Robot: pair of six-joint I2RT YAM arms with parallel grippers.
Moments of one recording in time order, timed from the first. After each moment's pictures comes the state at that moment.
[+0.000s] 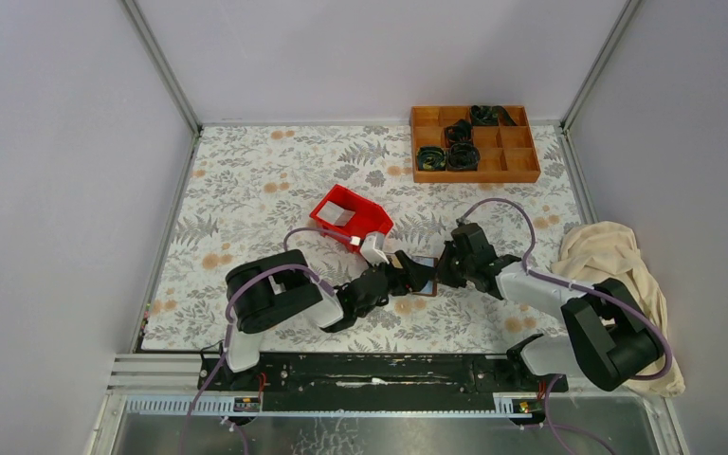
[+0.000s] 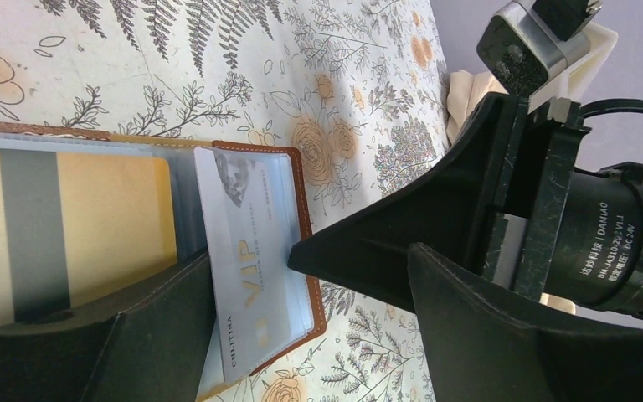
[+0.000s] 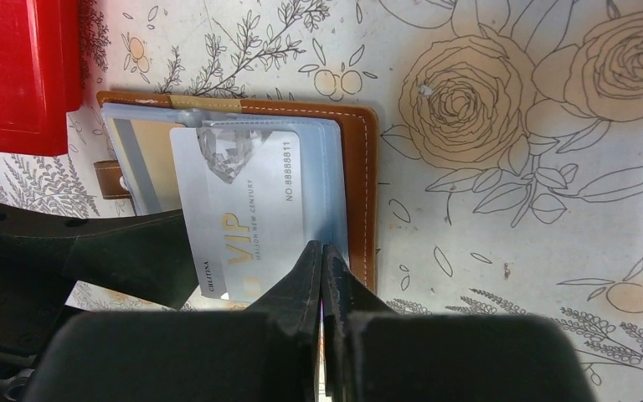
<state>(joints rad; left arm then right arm) -1.08 1.95 0.59 1.10 -0.36 -1.04 0.50 1.32 0.49 -0.08 -0.11 0.79</state>
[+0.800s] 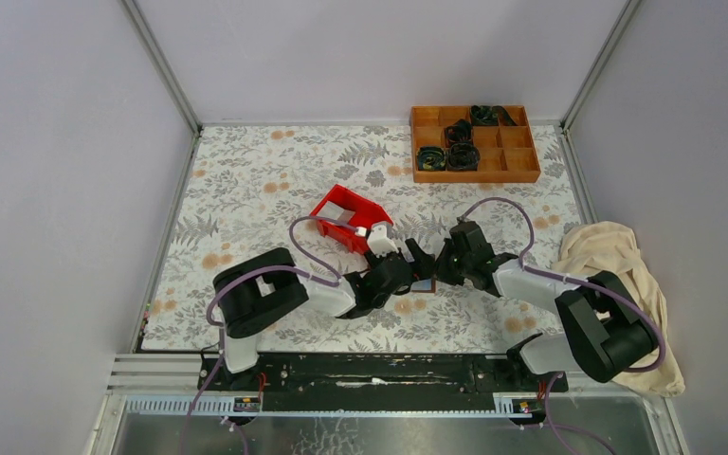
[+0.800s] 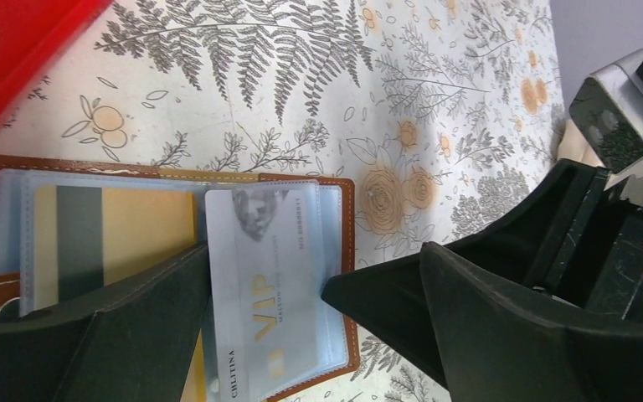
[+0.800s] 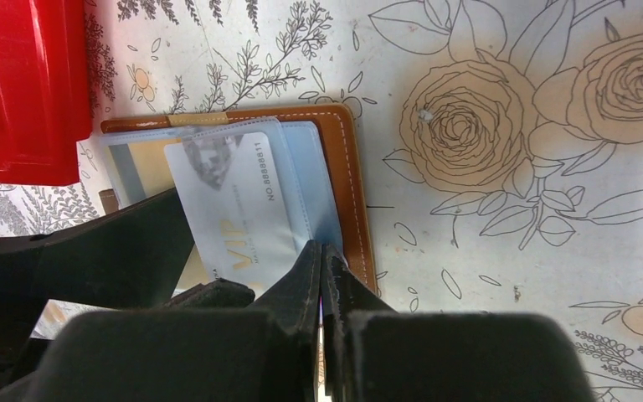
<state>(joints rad) -1.09 1.88 0.80 0.57 -0.53 -1.07 0.50 1.37 0.50 -0.04 -0.09 0.84</state>
